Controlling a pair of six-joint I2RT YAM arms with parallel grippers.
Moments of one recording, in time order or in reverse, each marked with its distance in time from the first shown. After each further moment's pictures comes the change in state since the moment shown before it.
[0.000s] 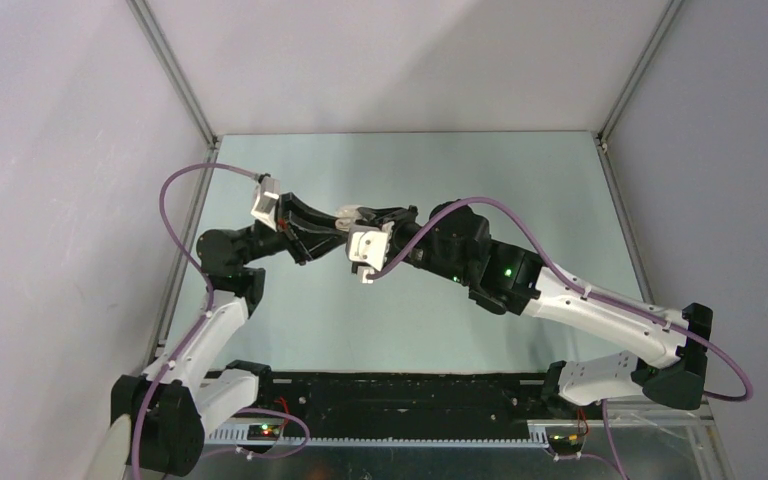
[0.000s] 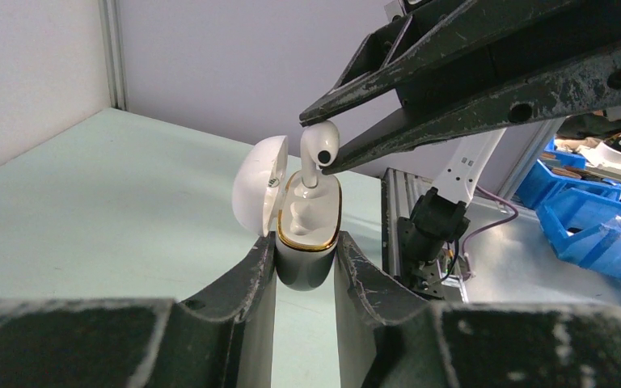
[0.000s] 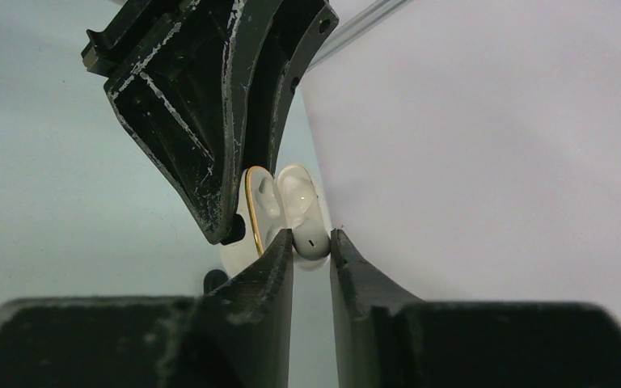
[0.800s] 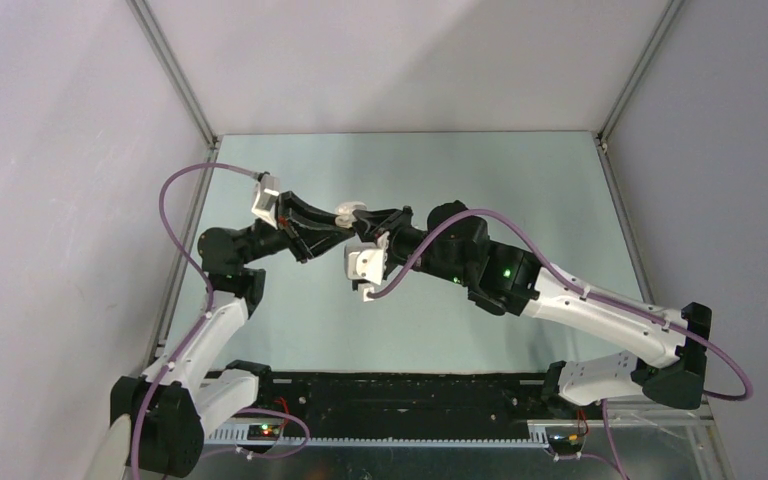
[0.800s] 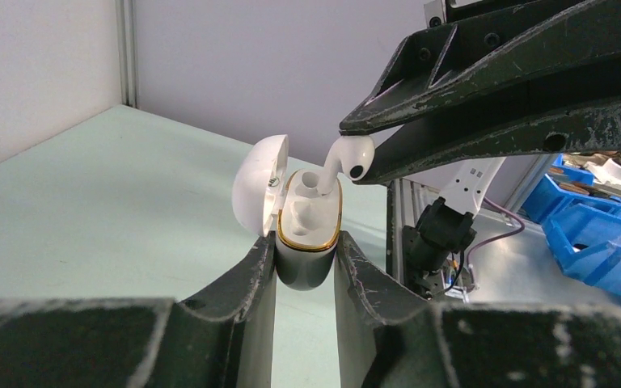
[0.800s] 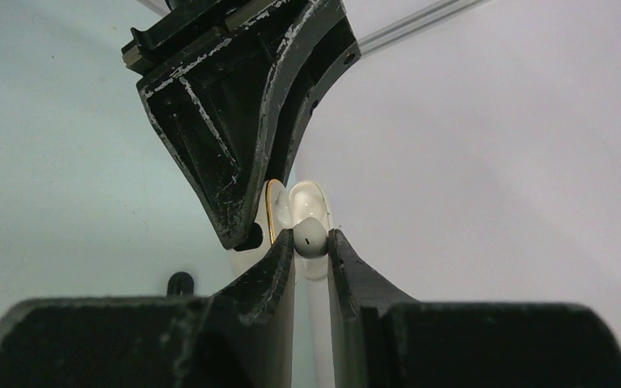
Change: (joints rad) left arm -0.002 -0.004 -0.002 -0.043 -0.040 0.016; right arm 0.008 0.002 -0.002 -0.008 -0.056 -0.152
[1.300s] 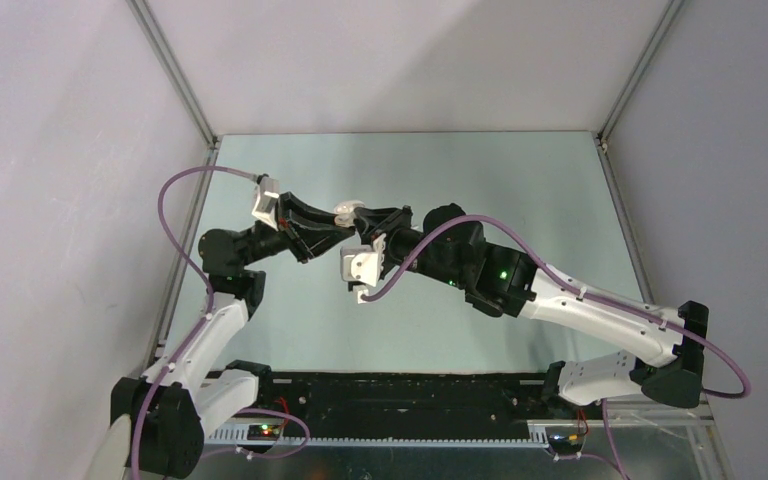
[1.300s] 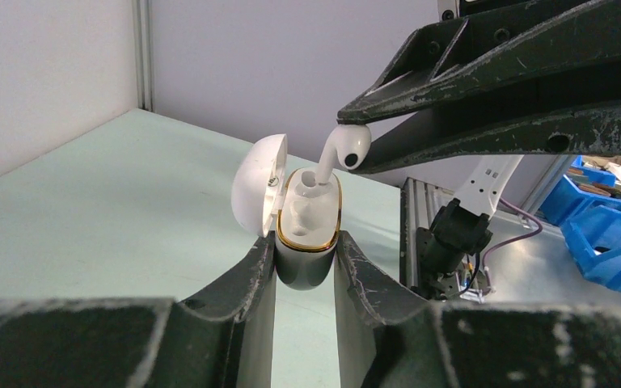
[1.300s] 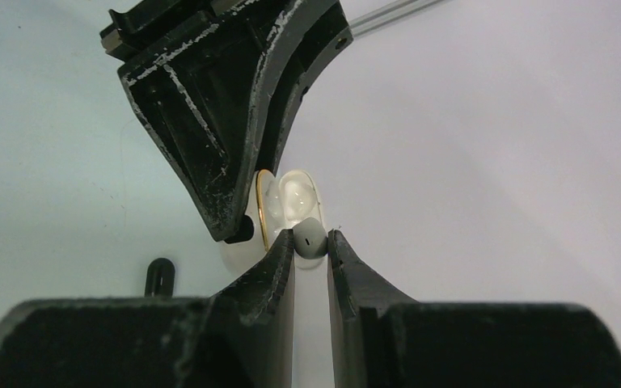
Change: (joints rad) left arm 0.000 -0.008 -0.015 -0.005 -0.025 0.037; right arm 0.013 0.010 -0.001 0.005 0.064 -0.061
